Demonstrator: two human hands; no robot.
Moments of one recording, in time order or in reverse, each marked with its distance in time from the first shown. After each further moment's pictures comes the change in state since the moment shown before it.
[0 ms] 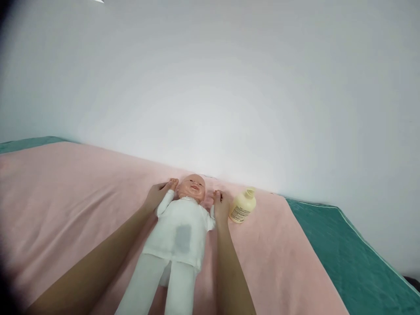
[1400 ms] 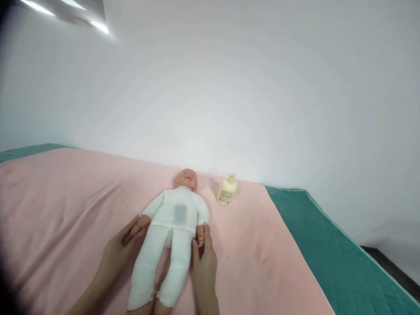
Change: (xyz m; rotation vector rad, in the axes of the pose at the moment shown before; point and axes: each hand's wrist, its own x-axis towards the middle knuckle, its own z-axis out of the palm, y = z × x) left_hand -0.203 -0.006 -0.077 0.178 0.077 -0.047; right_hand -0.239 -0.045 -0.071 -0.172 -0.082 0.139
